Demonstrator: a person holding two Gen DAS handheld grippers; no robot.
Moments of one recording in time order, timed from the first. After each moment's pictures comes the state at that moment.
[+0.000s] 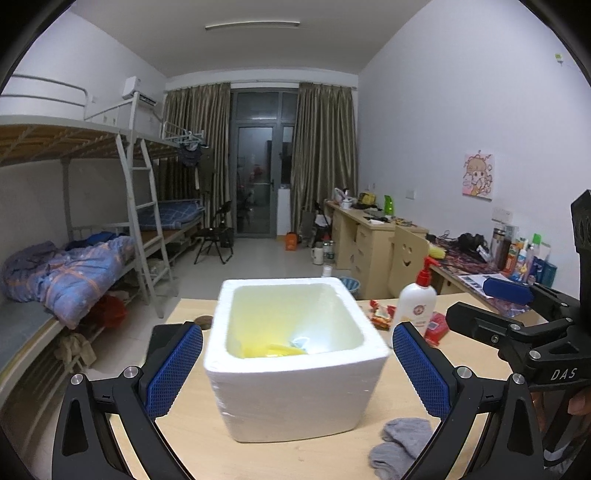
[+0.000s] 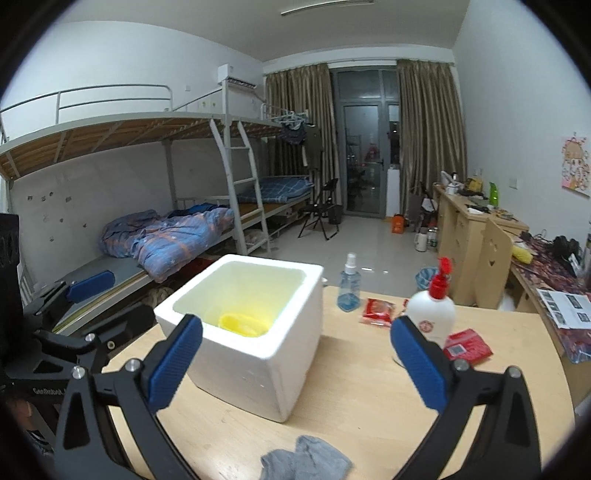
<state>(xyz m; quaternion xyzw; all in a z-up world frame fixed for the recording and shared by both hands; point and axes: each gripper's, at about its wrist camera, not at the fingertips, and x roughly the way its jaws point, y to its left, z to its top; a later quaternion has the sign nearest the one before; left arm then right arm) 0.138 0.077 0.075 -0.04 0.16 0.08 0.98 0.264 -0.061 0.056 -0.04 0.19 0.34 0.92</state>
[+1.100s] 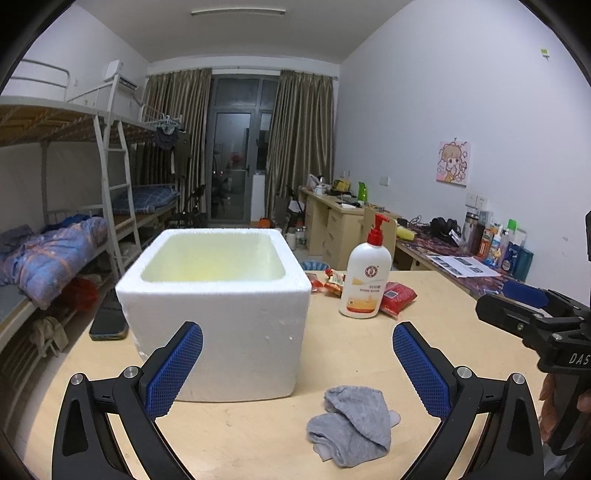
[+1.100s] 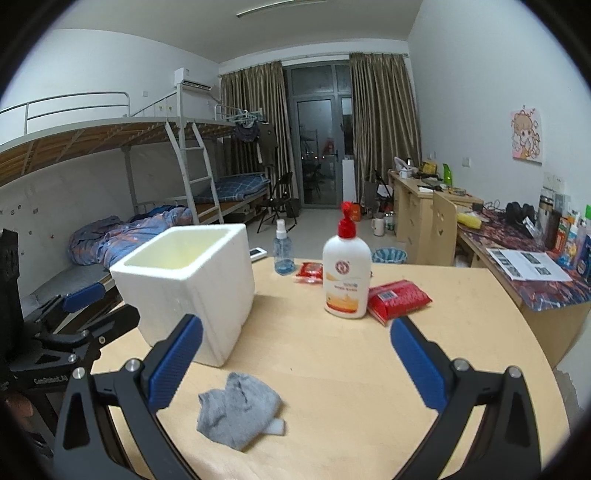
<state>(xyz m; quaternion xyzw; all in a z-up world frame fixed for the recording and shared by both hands) 0.133 0.020 0.015 -0.05 0.18 0.03 0.98 0.243 -0.152 0.006 -0.01 0.21 0.27 0.94</state>
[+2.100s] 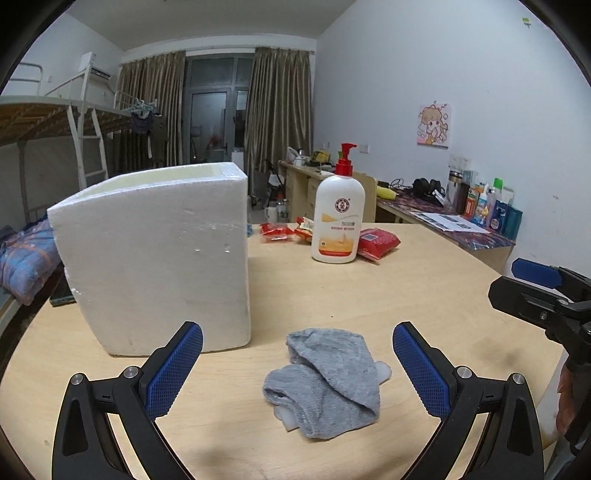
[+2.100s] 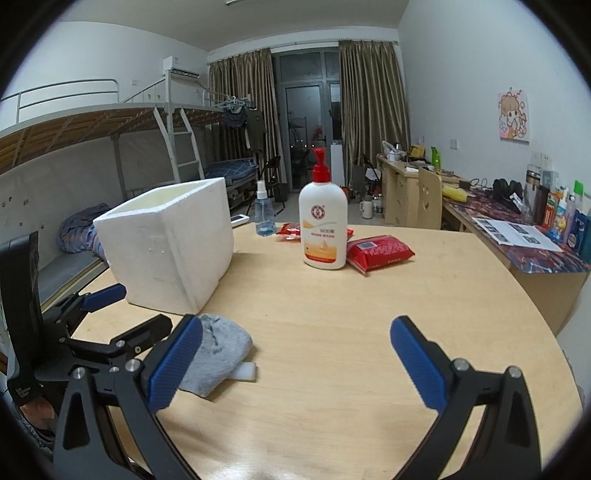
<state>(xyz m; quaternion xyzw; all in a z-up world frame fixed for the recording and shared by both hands) 0.156 -0.022 -0.058 -0.03 0.23 -0.01 0.97 0.227 -0.178 -0.040 -0.02 0.23 0.24 0.94</state>
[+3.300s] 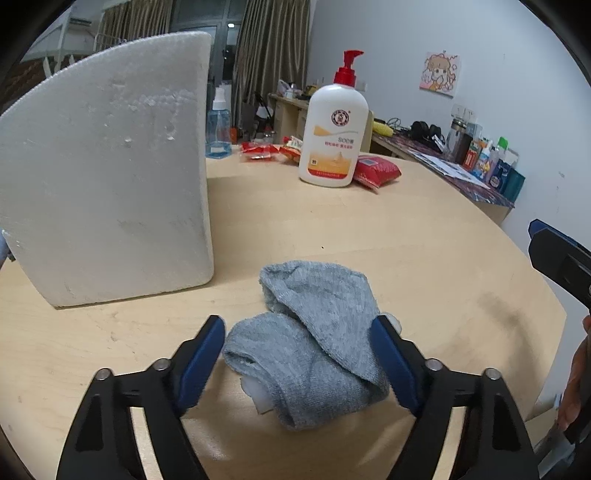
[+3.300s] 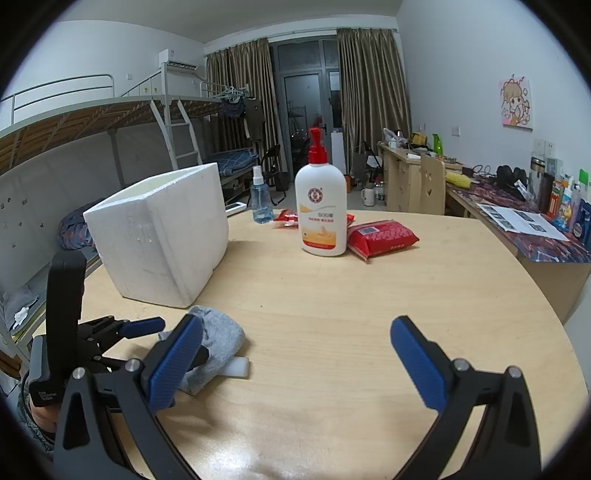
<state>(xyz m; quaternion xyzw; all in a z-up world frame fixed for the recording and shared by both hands) 0.202 -0.028 -0.105 -0.06 0.36 -0.04 0.93 0.241 -0.177 -0.048 -0.02 0.26 0.25 0.93</state>
